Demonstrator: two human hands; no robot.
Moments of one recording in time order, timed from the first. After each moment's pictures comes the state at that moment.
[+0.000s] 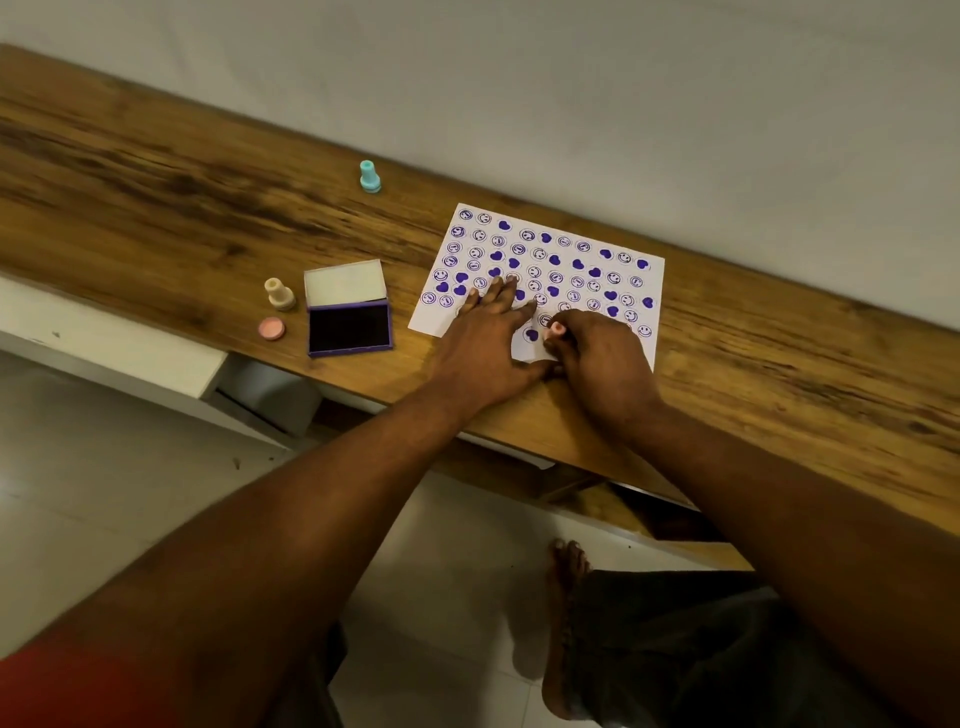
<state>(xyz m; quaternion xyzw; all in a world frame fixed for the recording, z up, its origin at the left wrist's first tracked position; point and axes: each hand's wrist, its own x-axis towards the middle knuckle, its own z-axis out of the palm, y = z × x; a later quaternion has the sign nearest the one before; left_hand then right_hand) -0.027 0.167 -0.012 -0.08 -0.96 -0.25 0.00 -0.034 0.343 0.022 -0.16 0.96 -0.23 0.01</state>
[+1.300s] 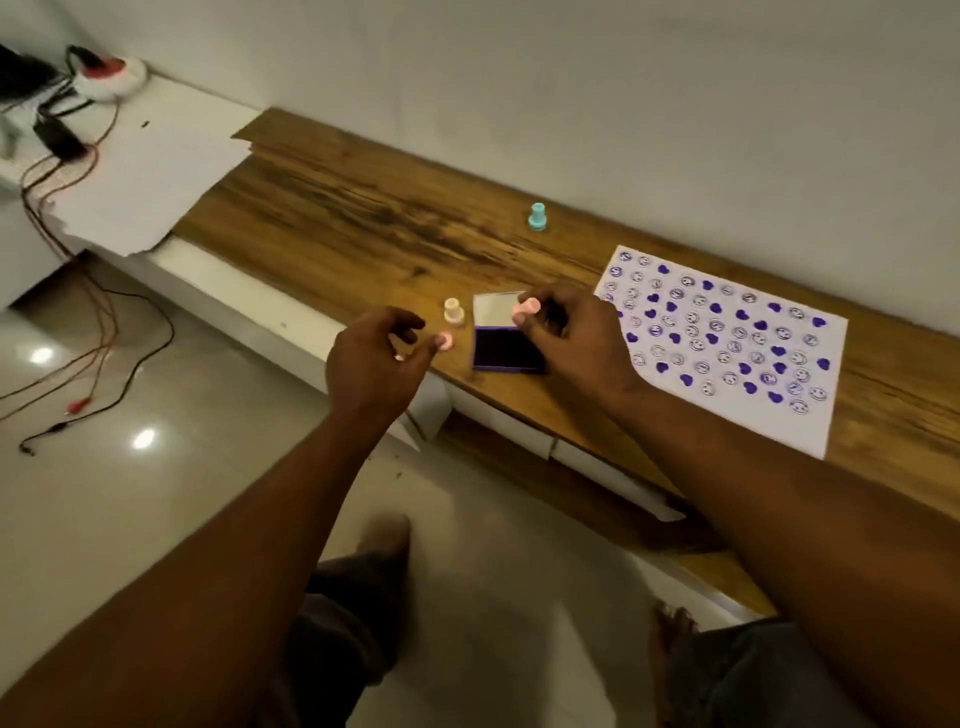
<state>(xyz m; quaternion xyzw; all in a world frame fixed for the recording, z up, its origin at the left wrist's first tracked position) 0.093 -0.059 0.043 0.22 -0.91 -0.27 0.21 -0.032 0.157 0.048 -0.24 0.85 -0.47 0.05</state>
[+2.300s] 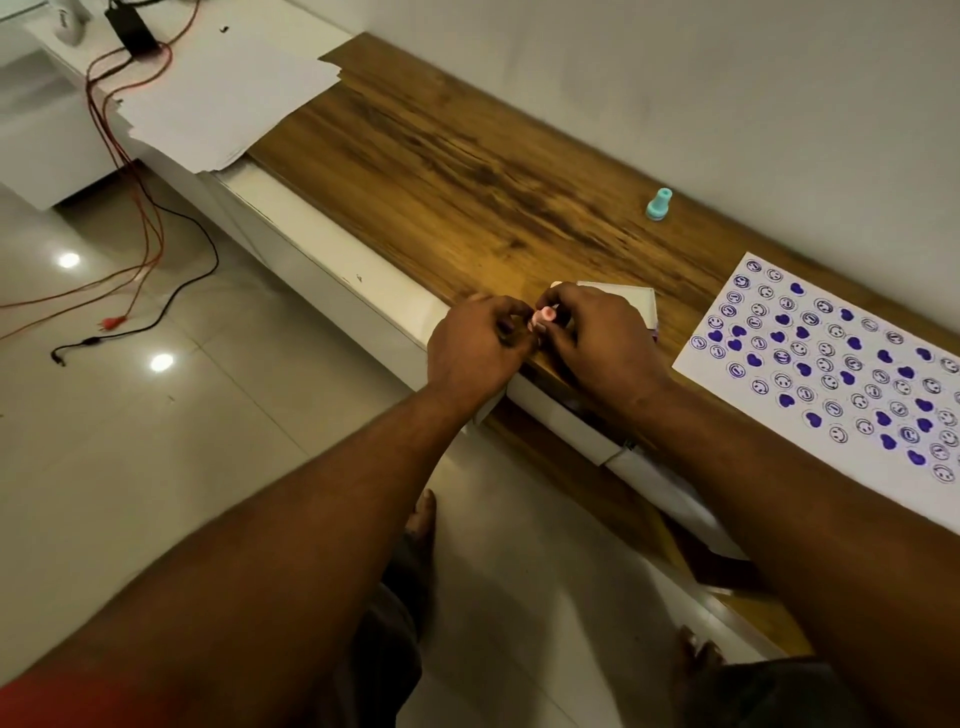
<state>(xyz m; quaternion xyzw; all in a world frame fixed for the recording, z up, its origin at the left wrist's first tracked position) 0.070 -0.085 -0.007 0.20 -0.92 -0.31 0.16 -0.014 0.064 0.036 -0.36 0.89 -0.26 0.05</state>
